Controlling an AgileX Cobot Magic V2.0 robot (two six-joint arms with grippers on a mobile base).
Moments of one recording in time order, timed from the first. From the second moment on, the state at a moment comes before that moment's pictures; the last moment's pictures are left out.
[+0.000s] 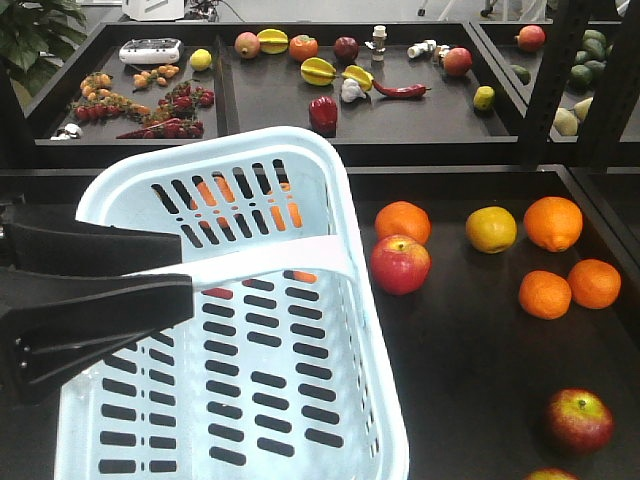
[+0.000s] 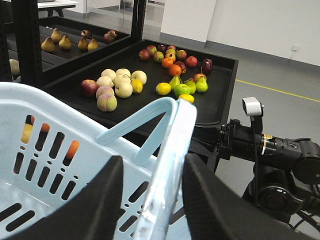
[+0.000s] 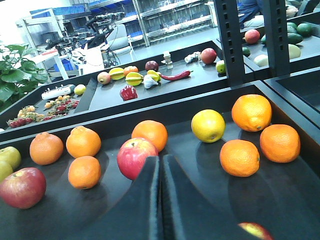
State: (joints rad) left arm -0.23 0.88 -0.86 1.76 -0.95 -1.92; right arm 0.05 -0.01 0.03 -0.10 0.15 0.30
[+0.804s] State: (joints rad) left arm -0.23 0.88 -0.86 1.76 -0.95 -1.92; right arm 0.05 -0.01 0.03 -0.10 0.15 0.30
